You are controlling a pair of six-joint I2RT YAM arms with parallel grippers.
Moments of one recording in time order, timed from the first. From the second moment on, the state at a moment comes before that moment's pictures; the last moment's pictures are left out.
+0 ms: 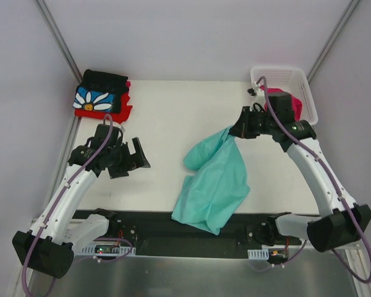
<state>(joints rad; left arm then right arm) -0.27 0.96 0.95 -1.01 0.23 -0.61 0.30 1.19 1.27 -0.71 -0.47 0.29</state>
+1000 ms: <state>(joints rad) -0.28 0.96 0.98 -1.06 0.20 -0.62 0.47 1.69 2.15 -0.79 -0.14 0.17</state>
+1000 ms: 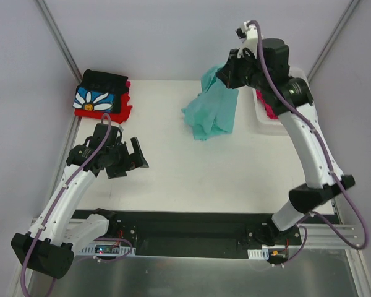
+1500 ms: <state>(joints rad) -0.28 0.93 0.92 -1.04 0.20 -0.63 0.83 0.99 1.52 -0.77 -0.50 0.30</state>
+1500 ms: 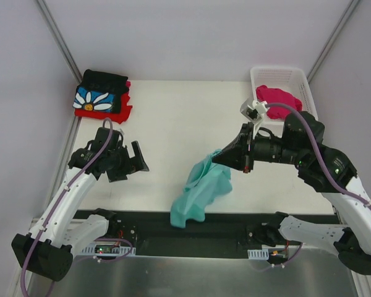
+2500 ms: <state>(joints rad) -0.31 0.97 0.92 -1.00 0.20 -0.65 0.54 1.87 1.73 -0.69 -0.09 0.15</state>
